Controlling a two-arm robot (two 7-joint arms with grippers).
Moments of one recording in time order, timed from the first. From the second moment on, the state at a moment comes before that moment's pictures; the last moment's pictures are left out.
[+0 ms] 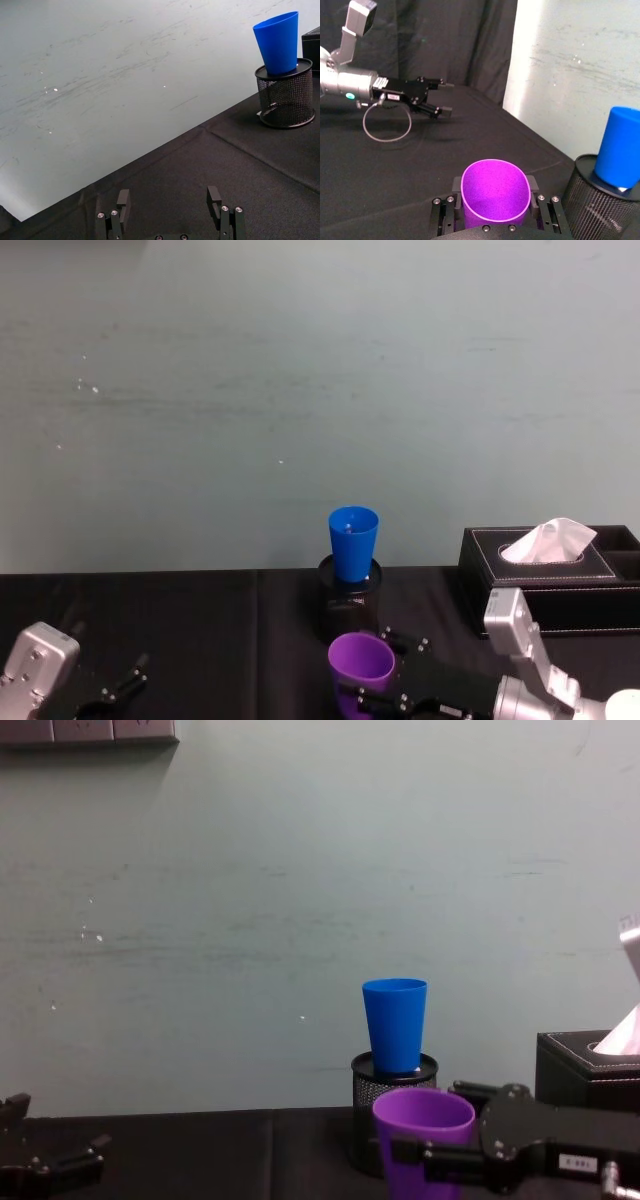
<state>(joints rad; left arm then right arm) -0.20 0.60 0.45 -1.41 -0.25 -0.12 0.03 0.58 0.37 -0.55 -0.94 0.43 -0.36 0.89</state>
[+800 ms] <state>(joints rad) -0.20 0.60 0.45 -1.41 -0.25 -0.12 0.03 0.59 0.32 -0.56 -0.80 0.41 -0.41 0.93</state>
